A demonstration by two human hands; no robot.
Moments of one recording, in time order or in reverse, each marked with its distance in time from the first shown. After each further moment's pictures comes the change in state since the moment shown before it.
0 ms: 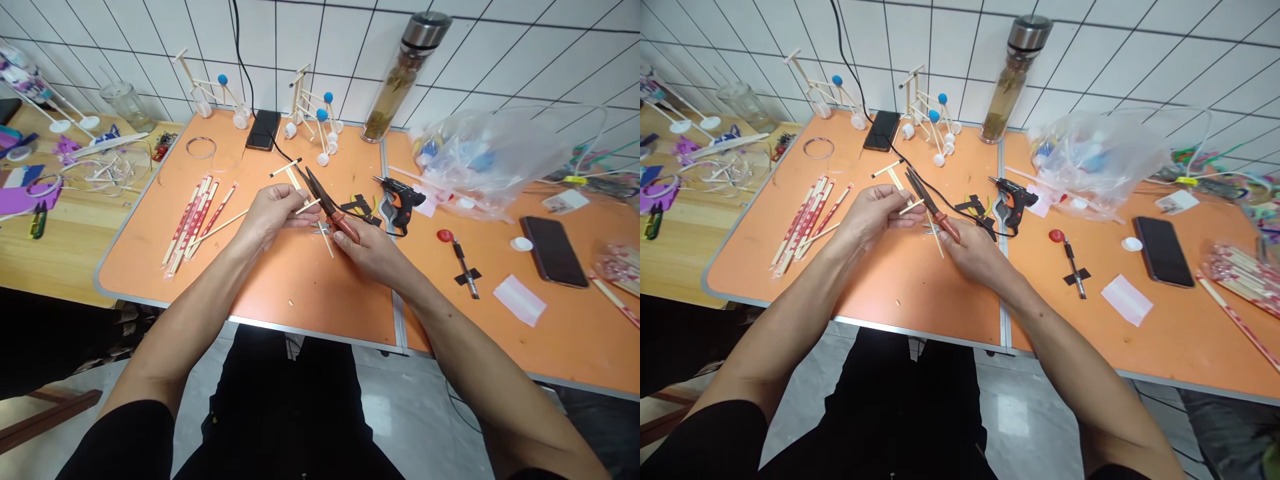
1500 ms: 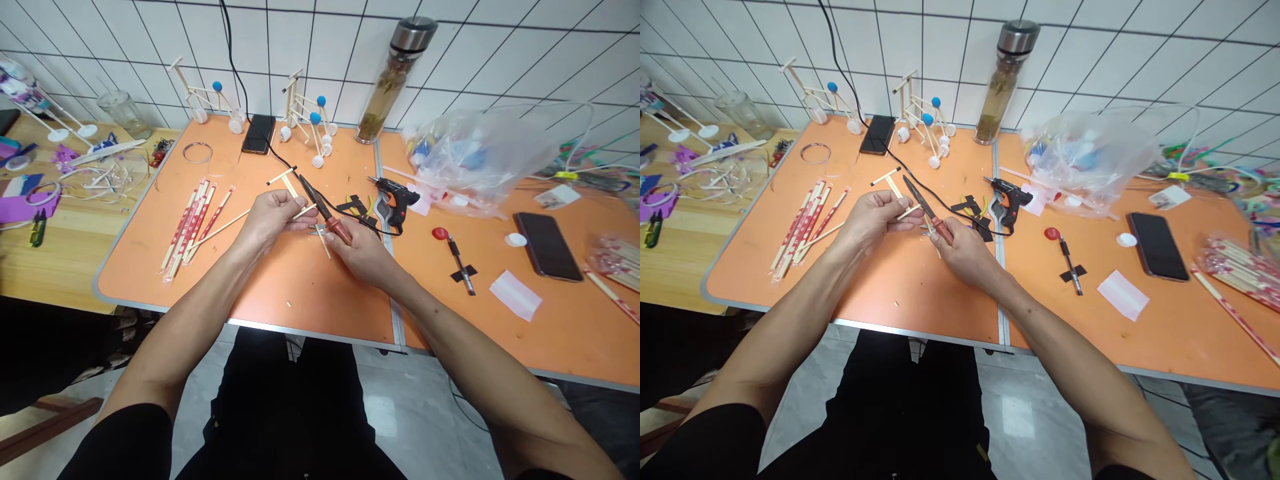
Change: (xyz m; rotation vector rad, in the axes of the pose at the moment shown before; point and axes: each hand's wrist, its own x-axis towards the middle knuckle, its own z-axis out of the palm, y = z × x) left_hand 0.000 -0.007 0.002 0.018 -0.030 0.040; right_hand -0.001 -0.005 0.012 0.036 0.059 0.094
